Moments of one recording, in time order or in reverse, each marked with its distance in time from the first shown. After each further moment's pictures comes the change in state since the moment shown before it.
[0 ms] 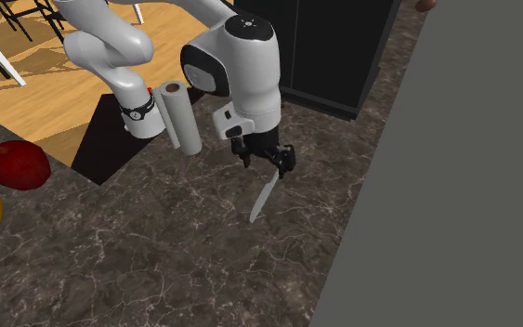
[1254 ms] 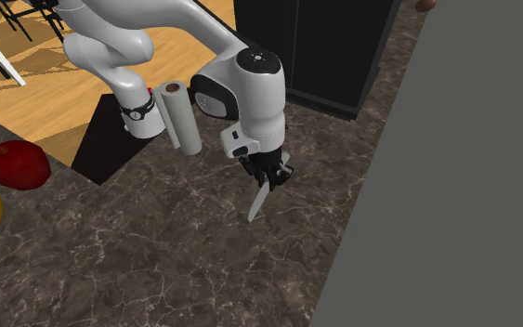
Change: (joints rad) arm 0.062 0.109 -0.055 0.014 -0.099 0.052 0.081
